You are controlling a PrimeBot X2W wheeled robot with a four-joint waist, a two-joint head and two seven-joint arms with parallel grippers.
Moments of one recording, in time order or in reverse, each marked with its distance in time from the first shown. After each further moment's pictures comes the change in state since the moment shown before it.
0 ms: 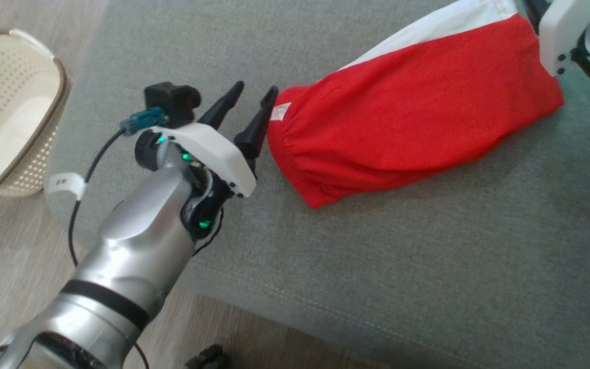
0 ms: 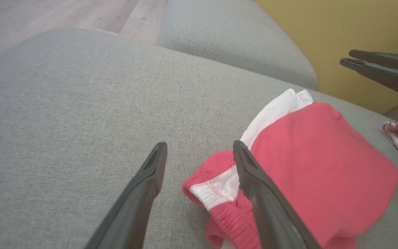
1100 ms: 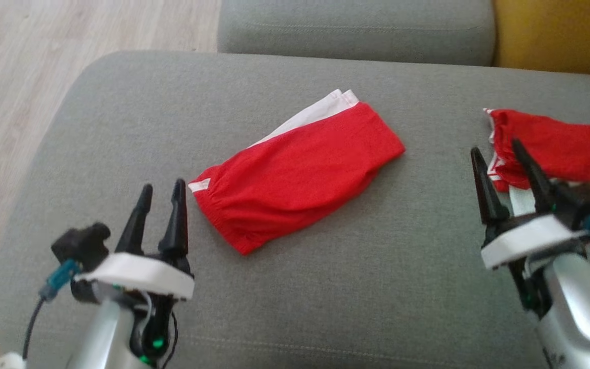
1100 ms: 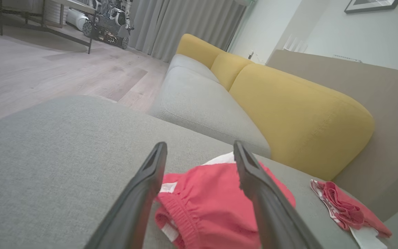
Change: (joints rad) left arm 0.643 -0.049 0.647 -0.453 0.371 0.022 -0.001; right arm 0.957 0.229 -0.849 -0.537 -0.397 0.000 -0.305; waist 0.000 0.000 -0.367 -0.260
